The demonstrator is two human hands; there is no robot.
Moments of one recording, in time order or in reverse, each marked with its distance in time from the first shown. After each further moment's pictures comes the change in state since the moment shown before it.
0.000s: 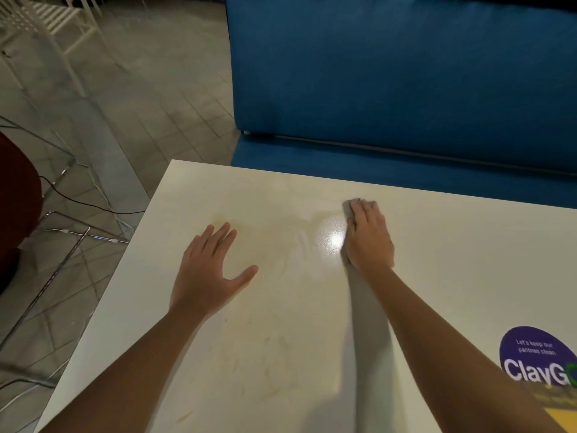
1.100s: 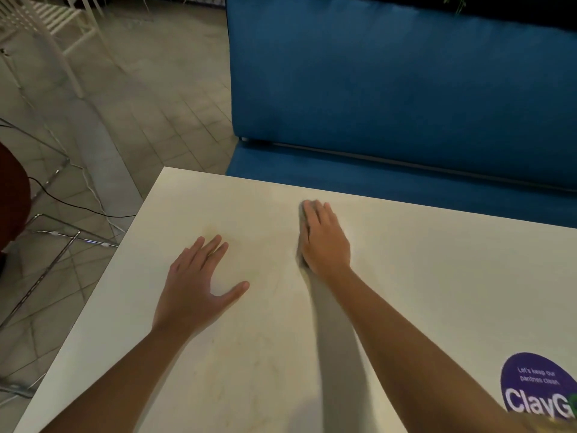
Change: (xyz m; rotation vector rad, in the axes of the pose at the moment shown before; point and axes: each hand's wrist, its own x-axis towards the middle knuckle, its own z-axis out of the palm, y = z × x) left_hand 0.002 0.000 0.000 -0.014 -0.012 -0.046; right_hand 0.019 -0.052 0.024 0.040 0.003 -0.191
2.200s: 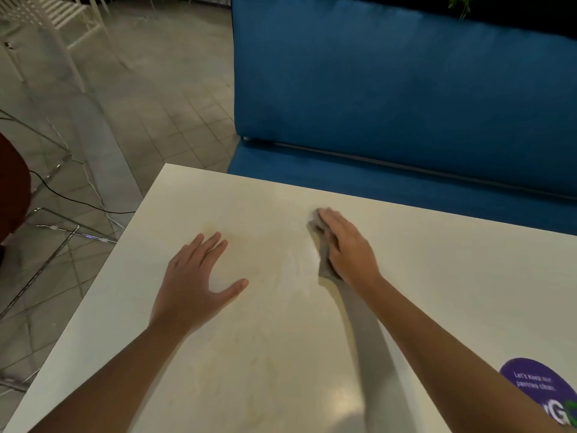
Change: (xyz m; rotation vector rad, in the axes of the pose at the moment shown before) left_hand 0.000 0.003 -0.002 0.010 0.002 -0.009; right_hand -0.015 0.040 -0.027 0.194 -0.083 -0.045
